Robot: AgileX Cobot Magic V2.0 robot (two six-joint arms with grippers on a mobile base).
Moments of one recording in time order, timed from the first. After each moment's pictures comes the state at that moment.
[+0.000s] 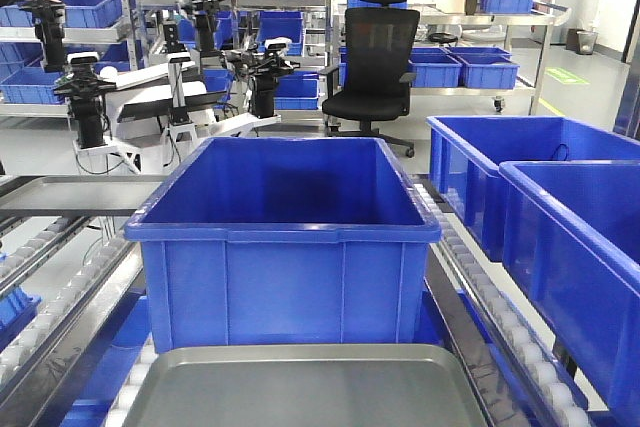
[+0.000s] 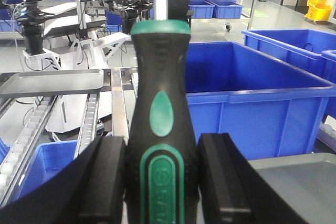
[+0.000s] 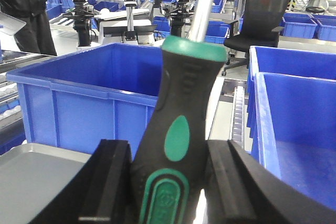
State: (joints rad) left arm -0.19 0.54 -0.97 0.00 0.69 -0.09; right arm 0.10 0.52 -0.91 0.27 0.64 -0.25
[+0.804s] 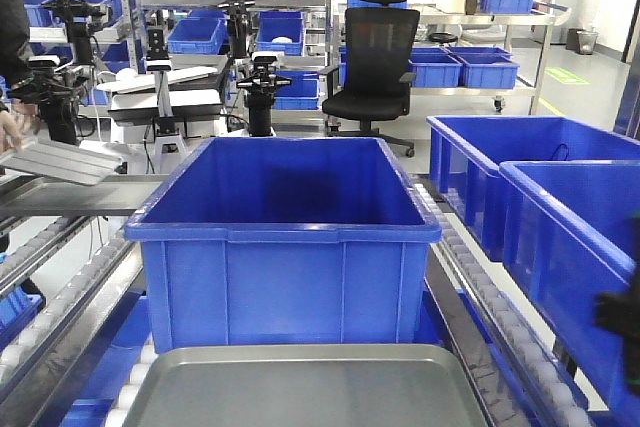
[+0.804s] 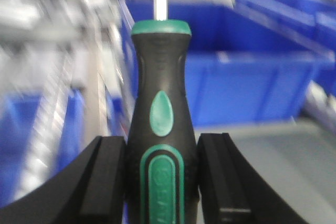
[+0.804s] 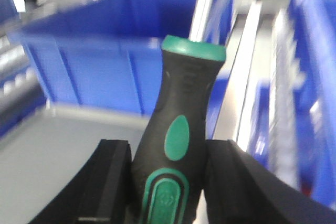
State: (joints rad) left arm -0.19 0.76 -0.97 -0.17 0.72 -0.04; right arm 0.10 0.83 -0.93 0.43 0.68 -0.27
